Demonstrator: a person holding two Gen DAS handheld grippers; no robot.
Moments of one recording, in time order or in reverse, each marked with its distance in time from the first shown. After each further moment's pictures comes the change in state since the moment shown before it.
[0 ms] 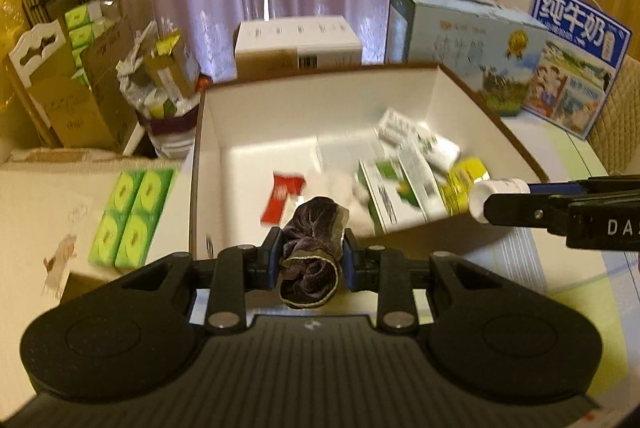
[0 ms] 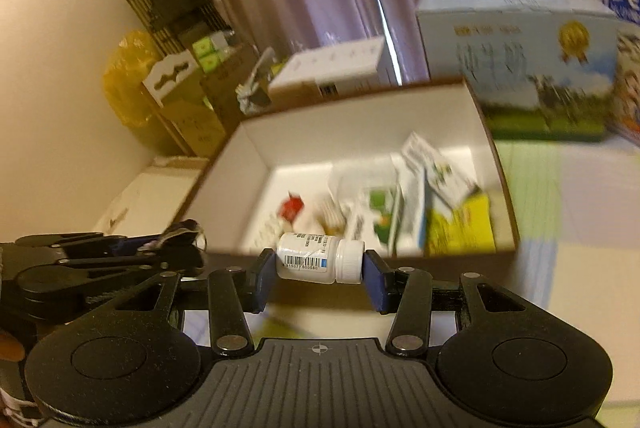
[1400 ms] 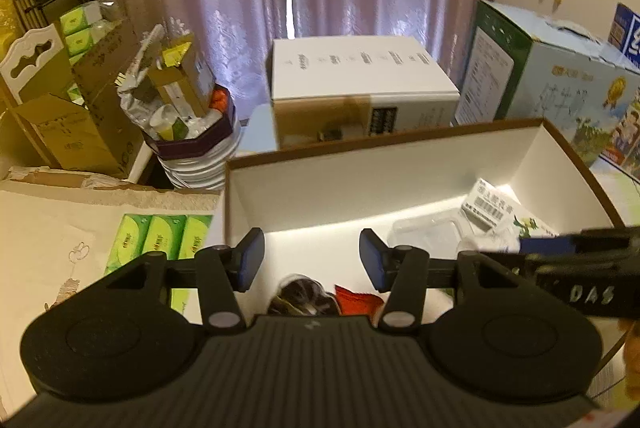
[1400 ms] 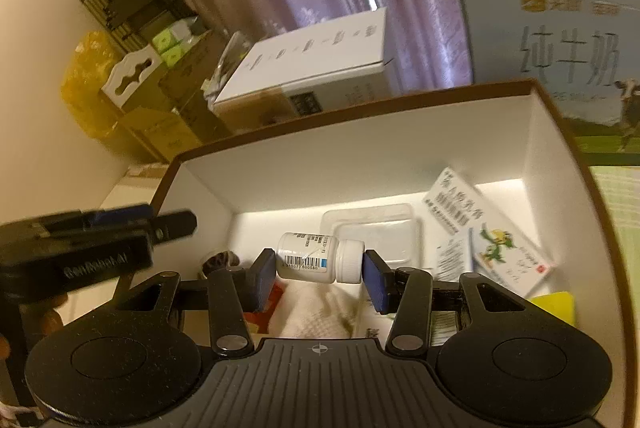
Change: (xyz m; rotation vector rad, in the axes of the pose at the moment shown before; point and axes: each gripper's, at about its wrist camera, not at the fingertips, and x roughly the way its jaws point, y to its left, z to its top) left arm 0.124 0.062 0.097 -0.020 0.017 0.049; right arm 0.144 -0.025 0.066 0.087 0.111 -0.025
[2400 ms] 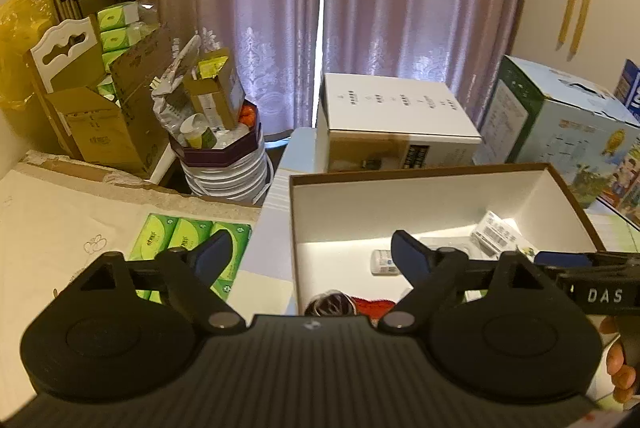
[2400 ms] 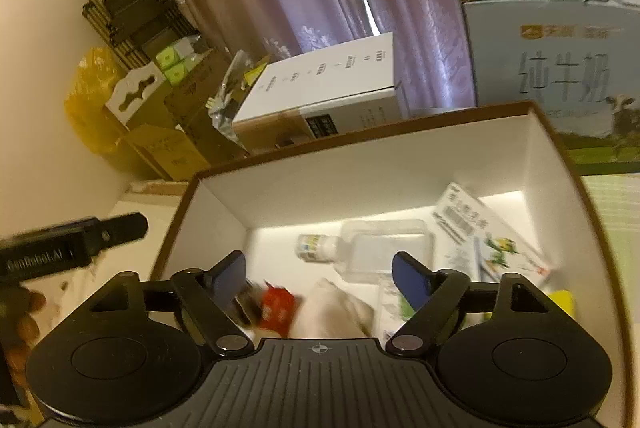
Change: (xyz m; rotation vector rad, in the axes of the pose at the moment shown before) left arm -0.052 0.040 -0.006 -0.096 -0.071 0.012; right arm -0.035 0.016 -0.008 -0.003 -0.074 -0.039
